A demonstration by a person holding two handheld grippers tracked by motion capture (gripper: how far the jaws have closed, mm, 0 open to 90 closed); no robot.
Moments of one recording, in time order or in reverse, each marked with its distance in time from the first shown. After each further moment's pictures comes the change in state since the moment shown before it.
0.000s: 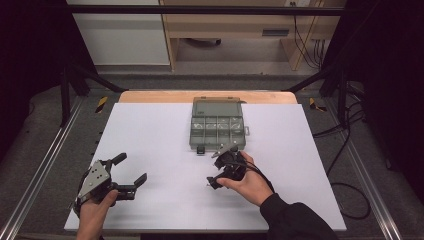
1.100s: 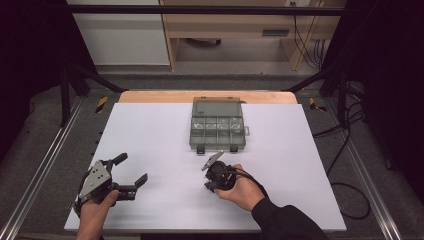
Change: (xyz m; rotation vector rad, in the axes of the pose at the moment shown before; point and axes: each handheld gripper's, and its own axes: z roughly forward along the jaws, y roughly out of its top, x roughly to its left) left arm -0.001 0.000 0.001 0.003 -0.005 0.005; right arm 0.024 -0.004 0.019 0.089 0.122 -0.112
